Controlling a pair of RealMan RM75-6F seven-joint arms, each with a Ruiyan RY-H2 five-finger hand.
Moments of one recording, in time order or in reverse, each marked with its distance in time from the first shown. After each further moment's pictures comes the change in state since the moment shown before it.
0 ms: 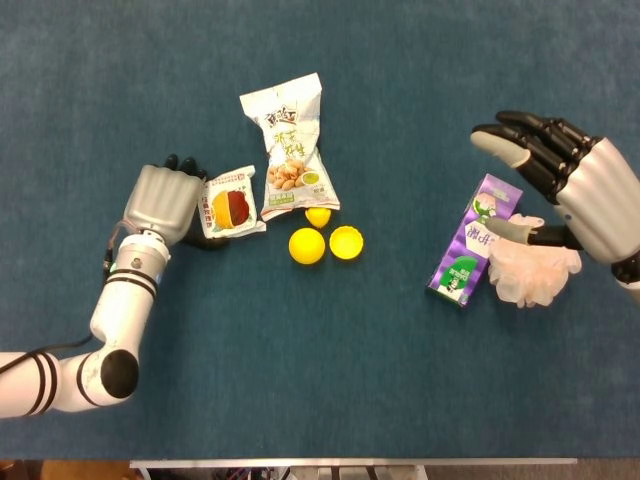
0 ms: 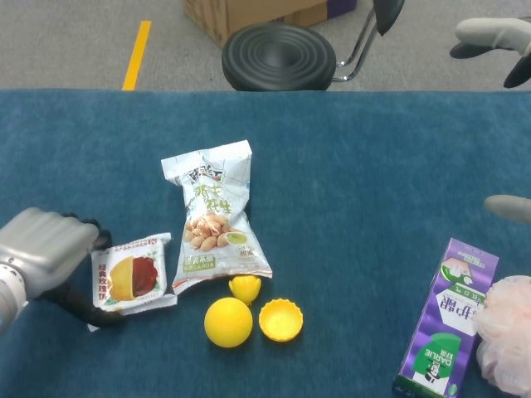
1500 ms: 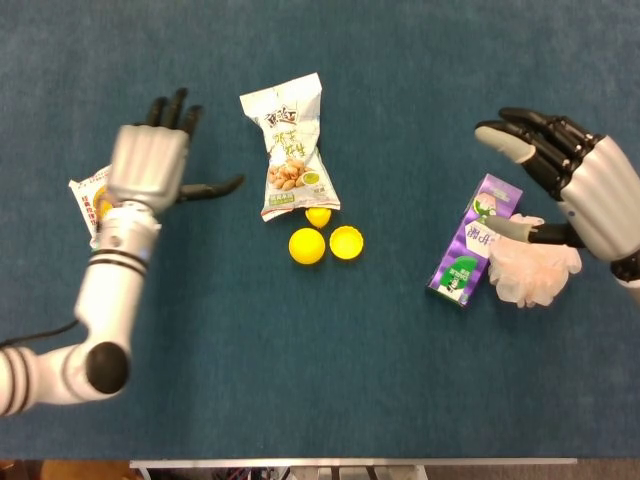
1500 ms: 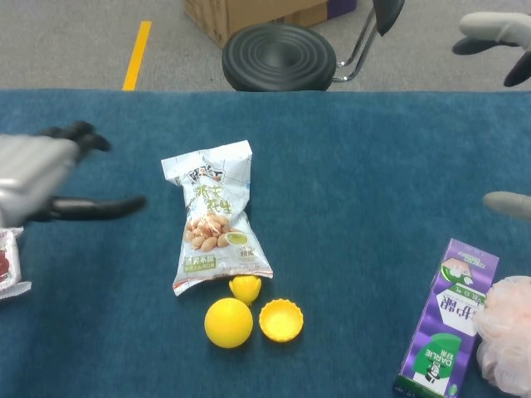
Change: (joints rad) left arm 0.012 0.112 -0.153 -0.181 0.053 0.088 -0.079; right arm -0.008 -0.022 0.007 0.022 0.012 0.017 0.038
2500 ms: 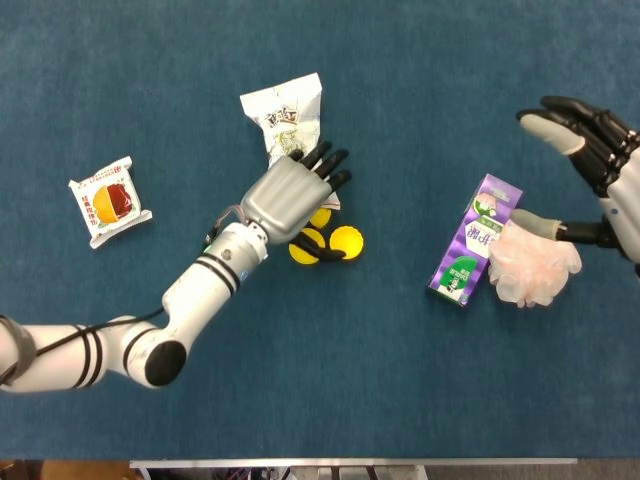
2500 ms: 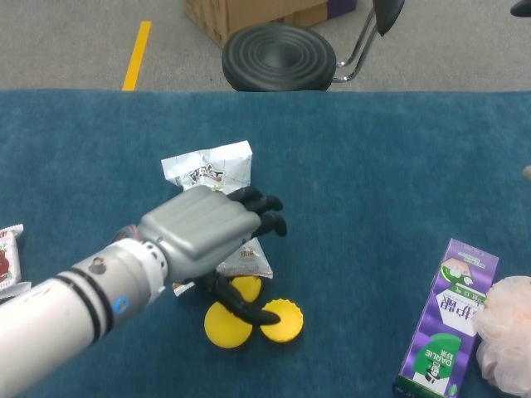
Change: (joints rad) left arm -0.155 -0.192 0.056 0.212 0.323 -0.278 -0.132; right arm -0.044 0.007 0.022 -0.014 0.020 0.081 0.062
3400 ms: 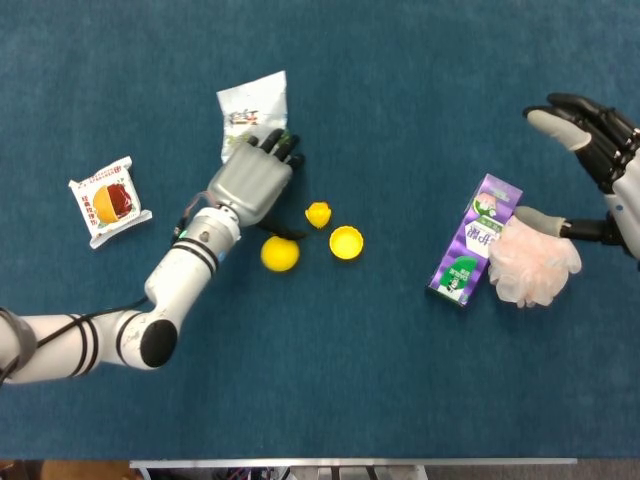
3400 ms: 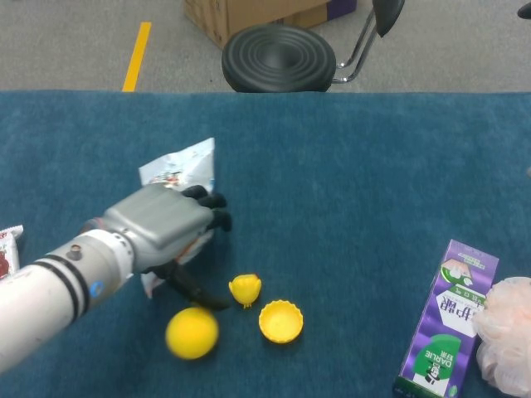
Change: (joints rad) left arm -0.018 0.013 0.038 0.078 -0.193 -0.019 0.091; right arm -0.008 -0.011 0.006 0.024 0.010 -0.004 0.025
